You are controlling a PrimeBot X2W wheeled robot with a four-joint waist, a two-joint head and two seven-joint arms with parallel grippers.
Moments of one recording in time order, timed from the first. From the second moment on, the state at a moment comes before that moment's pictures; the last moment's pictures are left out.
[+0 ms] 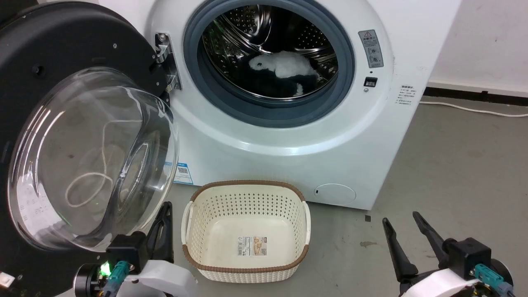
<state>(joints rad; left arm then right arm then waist) 0.00 0.05 -0.05 0.01 -0.10 0.01 -0.07 0.04 -0.05 0.03 0.04 0.10 0.13 -0.07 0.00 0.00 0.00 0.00</state>
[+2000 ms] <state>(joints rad) -0.09 0.47 0.25 0.11 -0.61 -0.09 0.39 0.04 -0.05 0.02 0.14 0.22 0.13 -0.19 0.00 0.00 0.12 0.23</state>
